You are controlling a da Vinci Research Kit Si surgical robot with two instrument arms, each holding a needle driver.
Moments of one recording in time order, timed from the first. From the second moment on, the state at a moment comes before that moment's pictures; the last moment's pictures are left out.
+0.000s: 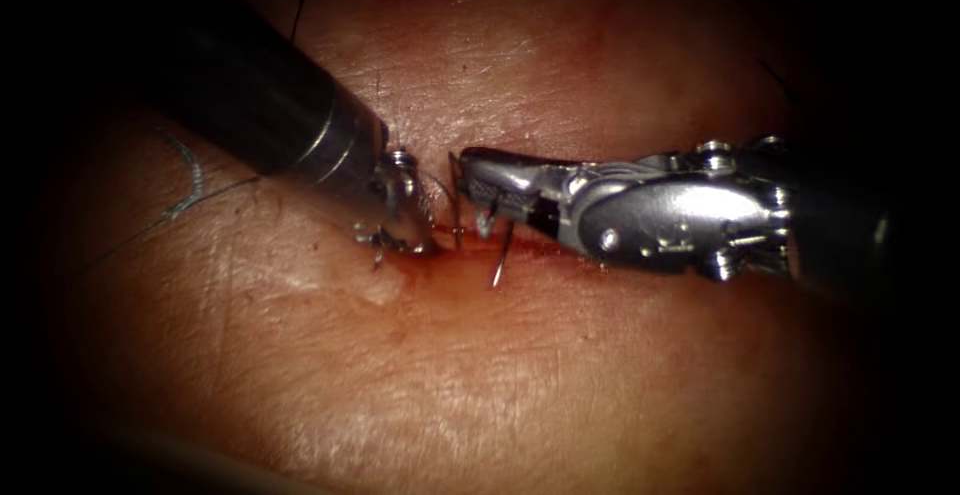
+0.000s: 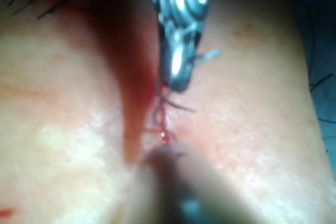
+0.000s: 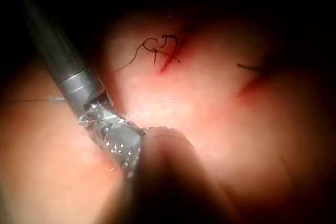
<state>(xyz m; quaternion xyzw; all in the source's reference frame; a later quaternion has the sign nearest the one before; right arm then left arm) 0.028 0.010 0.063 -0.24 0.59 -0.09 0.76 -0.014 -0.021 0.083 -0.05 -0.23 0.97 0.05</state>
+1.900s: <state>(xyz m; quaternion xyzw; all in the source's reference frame) 0.028 0.007 0.065 -0.29 0.59 -0.14 0.74 -0.014 -0.023 0.084 -0.05 -0.25 0.96 0.10</state>
